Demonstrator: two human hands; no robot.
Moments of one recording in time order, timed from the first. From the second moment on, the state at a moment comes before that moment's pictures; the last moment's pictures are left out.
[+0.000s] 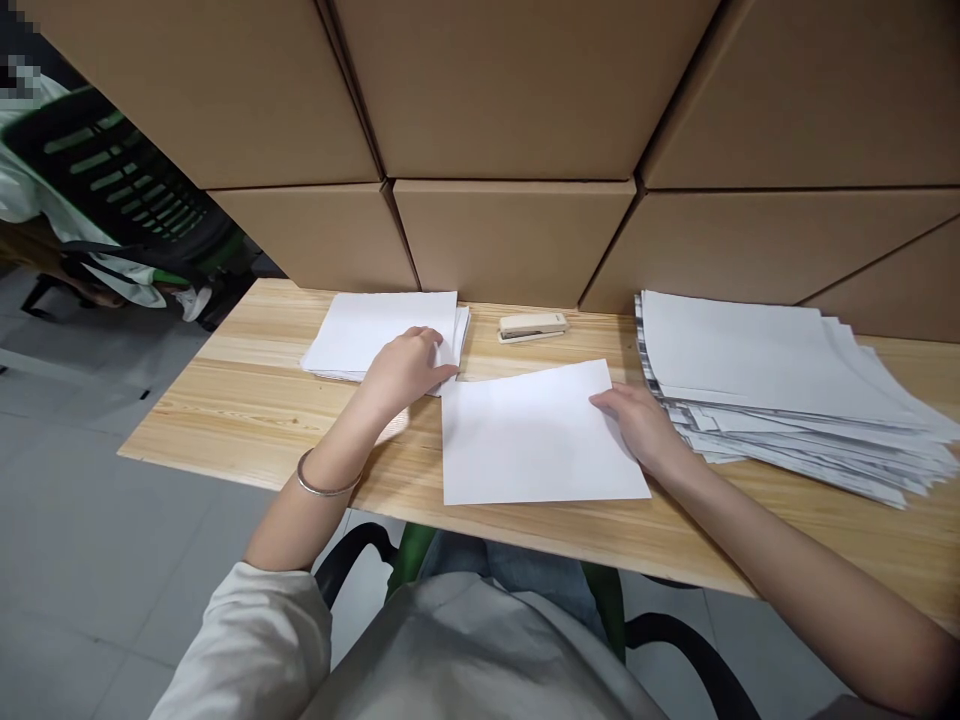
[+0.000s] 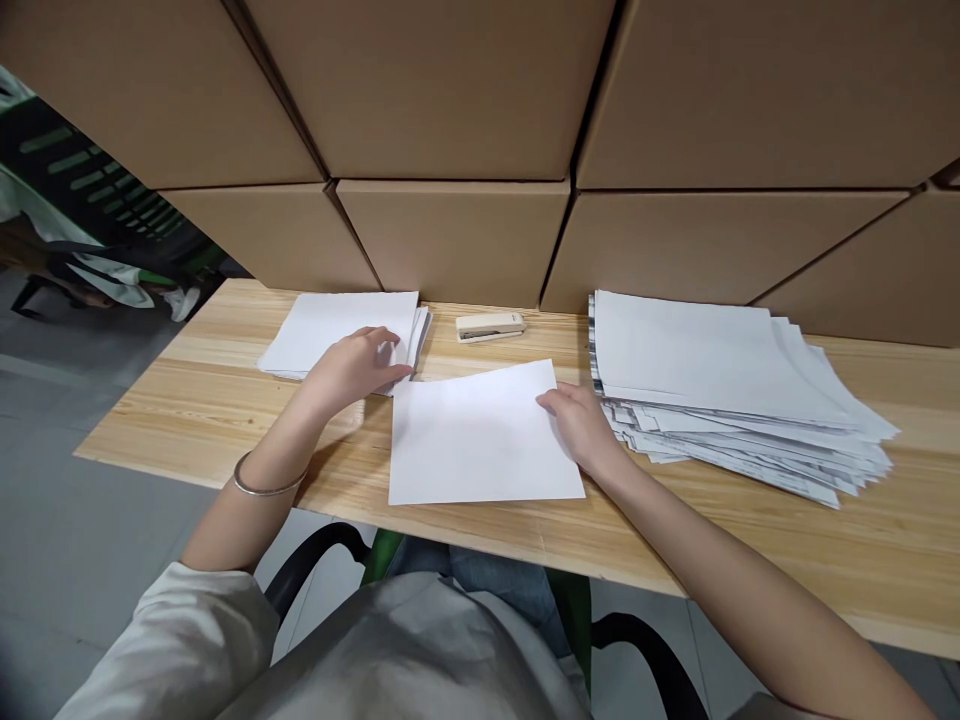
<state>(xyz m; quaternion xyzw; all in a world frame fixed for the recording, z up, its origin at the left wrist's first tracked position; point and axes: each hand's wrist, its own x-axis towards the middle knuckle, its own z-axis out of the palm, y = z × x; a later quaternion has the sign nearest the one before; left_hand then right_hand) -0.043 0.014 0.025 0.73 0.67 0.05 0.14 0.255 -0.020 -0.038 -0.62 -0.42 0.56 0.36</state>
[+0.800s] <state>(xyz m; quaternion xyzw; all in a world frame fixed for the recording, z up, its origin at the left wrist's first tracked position) -0.057 0.015 0.038 0.65 0.69 0.19 0.26 0.257 -0.018 -0.038 -0.62 -0.42 0.56 0.37</state>
